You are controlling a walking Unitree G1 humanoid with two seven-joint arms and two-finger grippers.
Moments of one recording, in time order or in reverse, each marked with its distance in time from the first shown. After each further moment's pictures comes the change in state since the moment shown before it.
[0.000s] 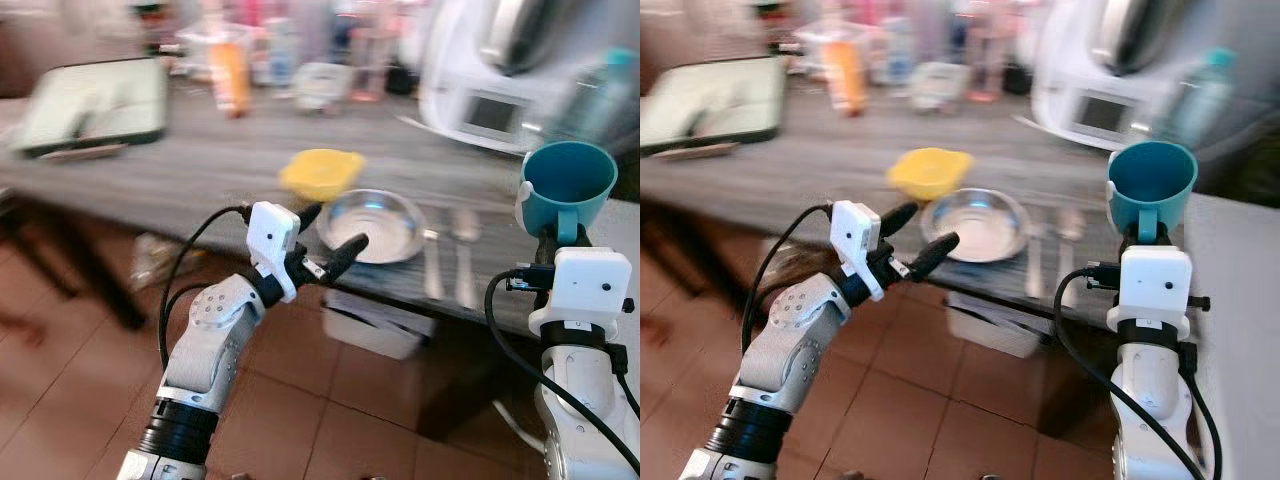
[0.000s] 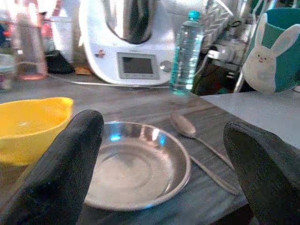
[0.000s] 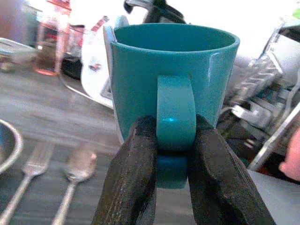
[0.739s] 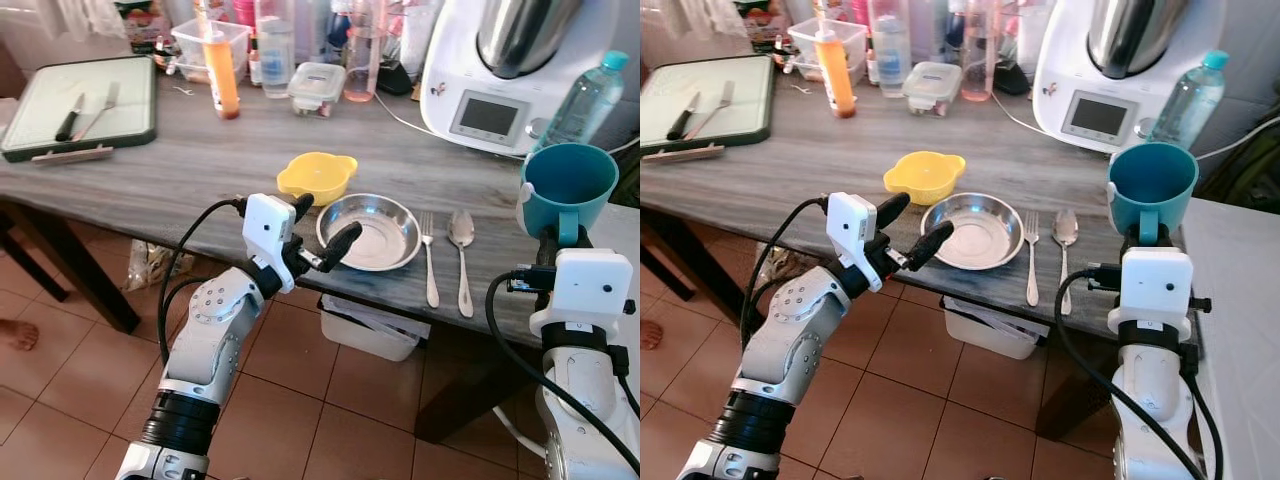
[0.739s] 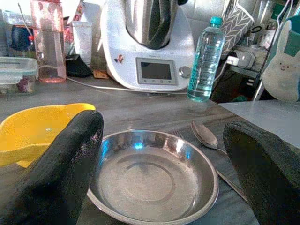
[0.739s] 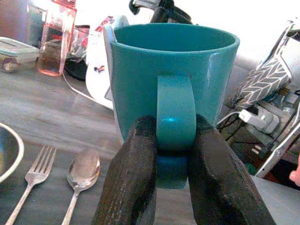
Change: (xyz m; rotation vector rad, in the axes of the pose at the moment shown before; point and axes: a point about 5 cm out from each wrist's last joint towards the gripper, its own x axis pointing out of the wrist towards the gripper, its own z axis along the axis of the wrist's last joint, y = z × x) left arm 0.004 0.006 0.003 0.007 -0.014 0.054; right arm -0.001 -0.001 0.000 -0.003 0.002 -0.001
